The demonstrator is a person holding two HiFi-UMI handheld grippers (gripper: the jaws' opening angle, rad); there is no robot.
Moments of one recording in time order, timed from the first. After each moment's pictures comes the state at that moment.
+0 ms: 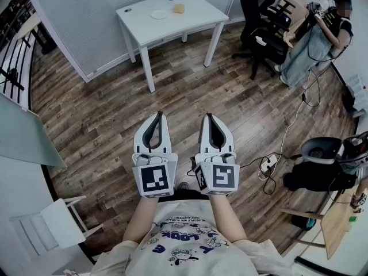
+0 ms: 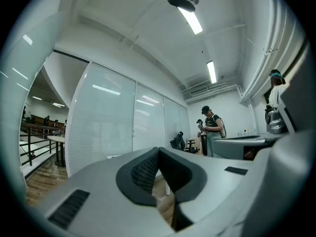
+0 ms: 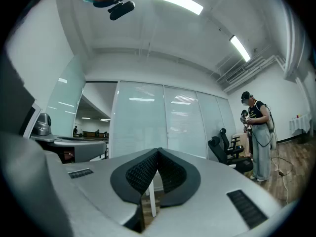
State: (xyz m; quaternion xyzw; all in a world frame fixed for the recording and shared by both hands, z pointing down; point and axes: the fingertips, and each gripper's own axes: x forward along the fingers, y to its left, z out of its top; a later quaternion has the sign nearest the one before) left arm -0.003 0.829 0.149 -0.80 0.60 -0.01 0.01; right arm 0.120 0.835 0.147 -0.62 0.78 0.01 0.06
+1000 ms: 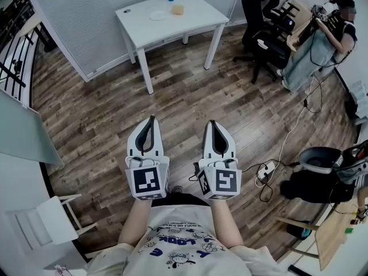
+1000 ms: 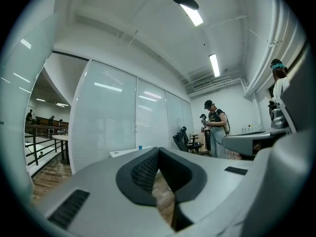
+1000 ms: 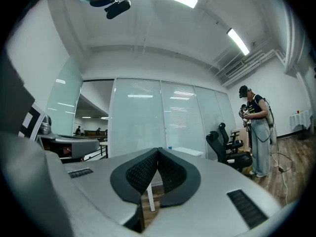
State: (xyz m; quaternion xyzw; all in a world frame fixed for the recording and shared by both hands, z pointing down) left arm 0.023 0.814 0.163 -0.78 0.62 -0.02 0.00; right arm 0.179 0.822 0.167 -0.62 0.78 -0.02 0.05
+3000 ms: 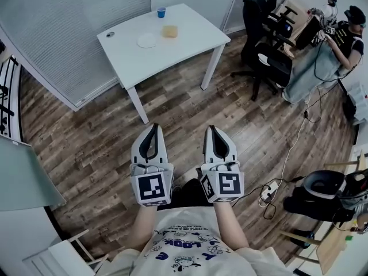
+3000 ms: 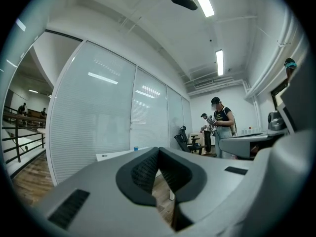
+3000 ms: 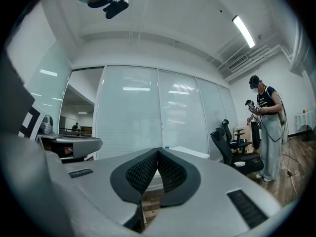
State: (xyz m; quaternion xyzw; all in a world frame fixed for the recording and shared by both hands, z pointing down) left arm 0.014 0.545 0.184 -0.80 0.60 -0.01 -0.01; right arm 0.162 0.558 0.186 -0.62 0.78 -0.02 0.03
